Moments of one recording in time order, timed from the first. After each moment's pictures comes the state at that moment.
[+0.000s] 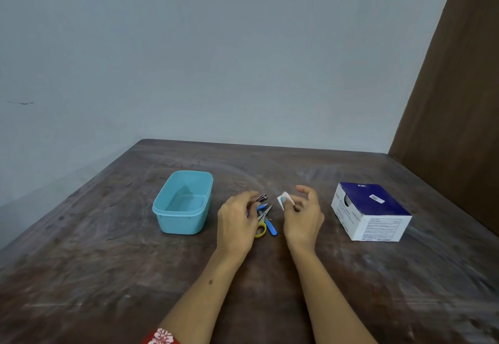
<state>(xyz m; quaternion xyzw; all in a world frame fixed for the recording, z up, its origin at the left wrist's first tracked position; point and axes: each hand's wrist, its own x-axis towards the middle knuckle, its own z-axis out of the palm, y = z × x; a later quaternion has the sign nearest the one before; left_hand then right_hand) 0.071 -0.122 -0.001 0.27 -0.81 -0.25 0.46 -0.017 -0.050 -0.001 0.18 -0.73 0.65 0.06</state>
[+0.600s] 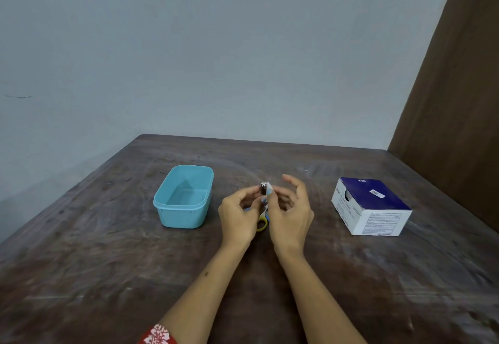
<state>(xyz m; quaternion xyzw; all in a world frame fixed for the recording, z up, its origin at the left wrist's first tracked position) 0.069 -0.115 0.000 0.26 -0.66 -0.51 0.48 0.021 -0.050 0.007 0.28 -0.63 0.72 0.09</state>
